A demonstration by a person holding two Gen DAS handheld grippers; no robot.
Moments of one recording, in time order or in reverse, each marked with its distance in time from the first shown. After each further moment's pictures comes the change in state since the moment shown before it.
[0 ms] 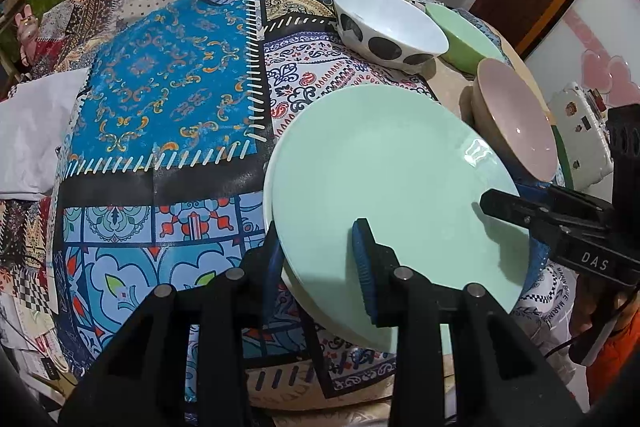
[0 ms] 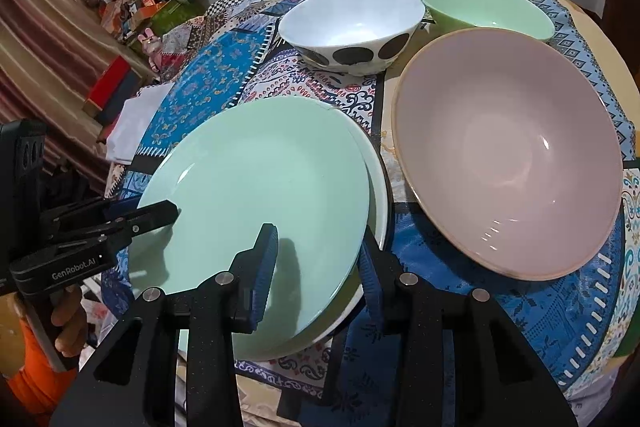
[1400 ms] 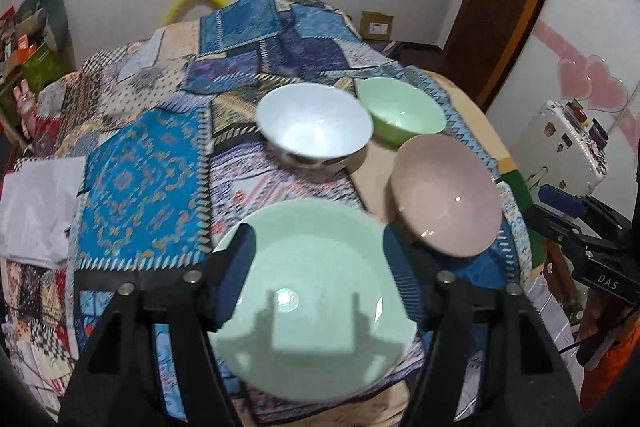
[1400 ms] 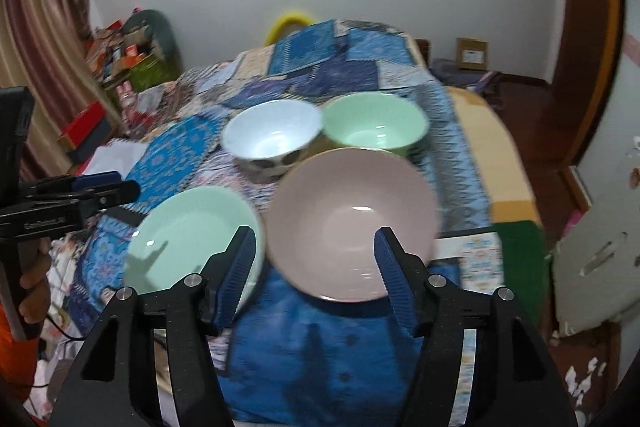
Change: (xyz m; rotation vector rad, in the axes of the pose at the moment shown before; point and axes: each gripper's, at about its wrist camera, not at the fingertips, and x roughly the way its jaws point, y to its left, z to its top) left arm -0.053 -0.091 0.051 0.116 -0.203 0.009; right arm -0.114 -0.046 0.000 -0.042 -0.297 -0.221
